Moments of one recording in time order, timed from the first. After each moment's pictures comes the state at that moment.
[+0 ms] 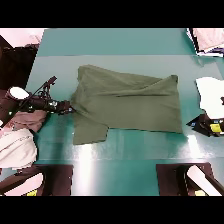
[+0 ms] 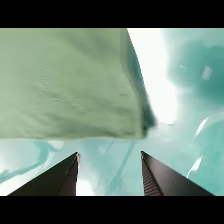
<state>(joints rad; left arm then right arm) 0.03 -1.18 0.82 0.83 -1.08 -1.20 -0.73 -0.98 0.67 -1.07 1.41 1.25</state>
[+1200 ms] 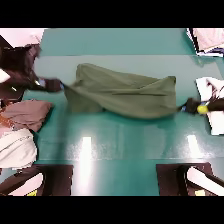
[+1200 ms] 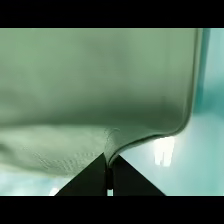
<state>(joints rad) 0.03 -1.09 1.24 0.89 -1.09 -1.20 -0.43 -1.12 0.95 -0.86 1.27 1.22</state>
